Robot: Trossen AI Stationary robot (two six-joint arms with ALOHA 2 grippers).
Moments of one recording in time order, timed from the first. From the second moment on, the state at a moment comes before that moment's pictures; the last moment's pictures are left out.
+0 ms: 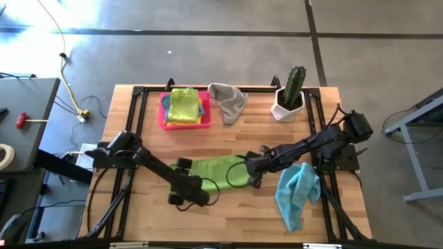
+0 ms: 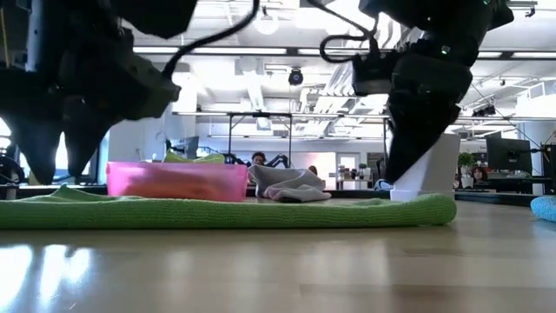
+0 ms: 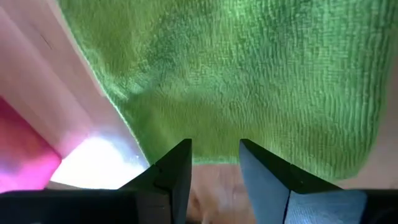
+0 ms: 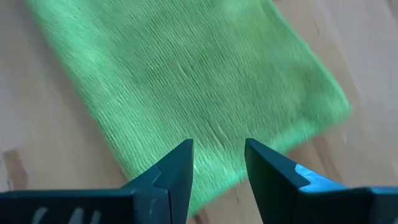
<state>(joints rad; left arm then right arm) -0.38 2.03 1.40 -1.36 -0.17 -0.40 0.27 1.64 0.93 -0.45 0.18 0.62</state>
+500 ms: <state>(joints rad) -0.41 1.61 0.88 -0.81 -0.22 -0.56 0.25 1.64 0.93 -0.65 0.16 0.74</state>
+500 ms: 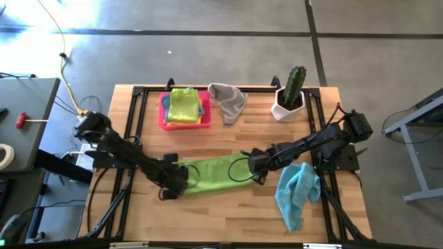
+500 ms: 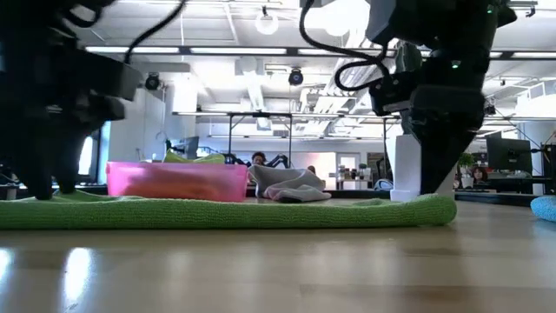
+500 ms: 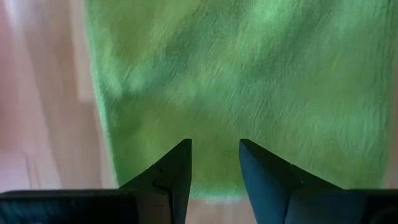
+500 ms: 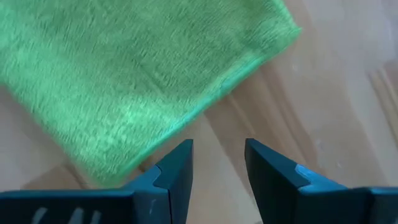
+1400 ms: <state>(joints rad) -0.52 1.49 0.55 -0.17 -0.25 -0.73 0.19 1.45 0.64 -0.24 0.05 1.07</state>
